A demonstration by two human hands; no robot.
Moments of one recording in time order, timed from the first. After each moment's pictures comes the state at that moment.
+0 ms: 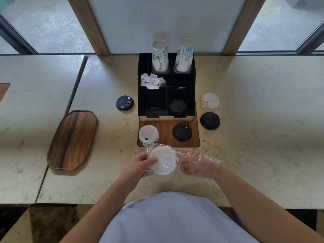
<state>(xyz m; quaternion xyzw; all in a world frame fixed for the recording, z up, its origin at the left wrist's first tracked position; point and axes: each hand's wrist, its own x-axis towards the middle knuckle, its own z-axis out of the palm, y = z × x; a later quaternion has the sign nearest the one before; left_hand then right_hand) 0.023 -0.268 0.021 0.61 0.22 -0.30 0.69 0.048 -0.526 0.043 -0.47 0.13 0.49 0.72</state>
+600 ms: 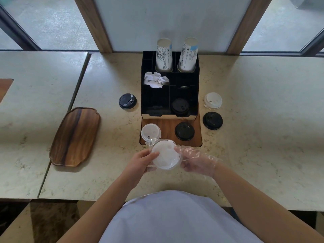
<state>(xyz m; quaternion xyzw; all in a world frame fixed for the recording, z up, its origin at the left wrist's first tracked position) 0.025 -0.270 0.032 0.58 0.20 -0.29 0.73 0.056 -0.507 0.042 -0.55 0.15 0.45 0.69</state>
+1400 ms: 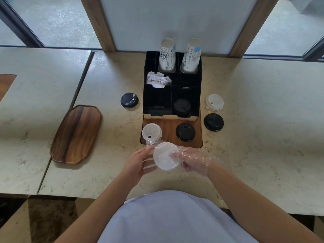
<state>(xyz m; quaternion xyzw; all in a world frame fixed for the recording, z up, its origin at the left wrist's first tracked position) 0.028 -0.267 0.025 0.52 0.29 -0.28 0.75 0.062 -0.497 0.033 -0.66 0.14 0.45 0.58</state>
